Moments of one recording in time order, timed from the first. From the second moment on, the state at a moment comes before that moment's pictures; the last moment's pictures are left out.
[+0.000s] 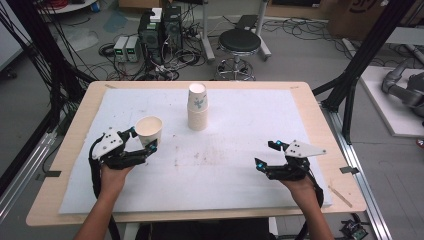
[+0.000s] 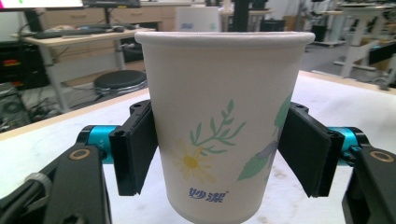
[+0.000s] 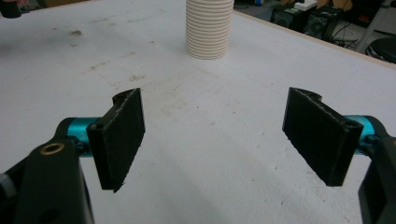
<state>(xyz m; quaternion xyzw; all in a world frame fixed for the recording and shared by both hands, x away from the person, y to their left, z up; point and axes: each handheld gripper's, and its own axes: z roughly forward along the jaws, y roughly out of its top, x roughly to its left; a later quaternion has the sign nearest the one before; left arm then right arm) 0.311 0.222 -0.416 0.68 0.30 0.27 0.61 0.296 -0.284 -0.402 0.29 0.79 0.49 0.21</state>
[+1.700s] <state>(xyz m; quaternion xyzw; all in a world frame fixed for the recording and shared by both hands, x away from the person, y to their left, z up) 0.317 0.262 -0.459 0.72 0.47 0.28 0.43 0.292 -0.282 -0.400 0.28 0.80 0.50 0.20</state>
